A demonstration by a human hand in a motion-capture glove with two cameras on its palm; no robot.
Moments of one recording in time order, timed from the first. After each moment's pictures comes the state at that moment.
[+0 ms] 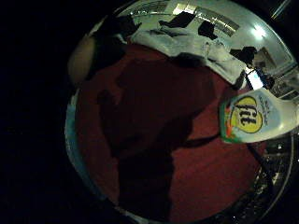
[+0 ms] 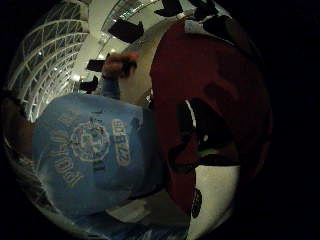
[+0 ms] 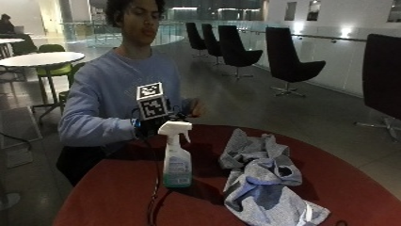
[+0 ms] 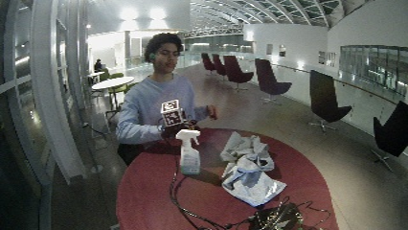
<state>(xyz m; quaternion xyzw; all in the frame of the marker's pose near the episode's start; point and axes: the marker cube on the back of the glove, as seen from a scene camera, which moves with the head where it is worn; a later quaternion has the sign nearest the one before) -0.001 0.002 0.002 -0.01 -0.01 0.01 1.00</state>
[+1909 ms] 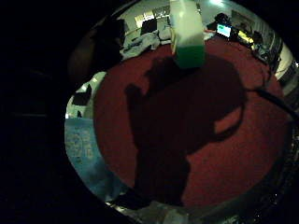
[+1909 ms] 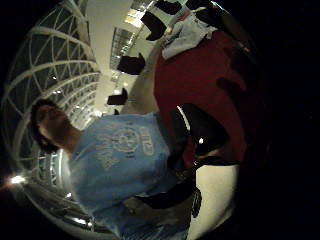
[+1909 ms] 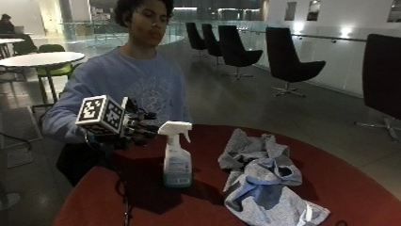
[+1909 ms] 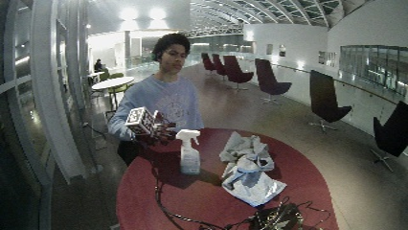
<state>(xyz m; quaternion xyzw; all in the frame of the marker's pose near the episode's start) 0.059 0.110 -0.050 0.11 -0.22 0.17 0.95</state>
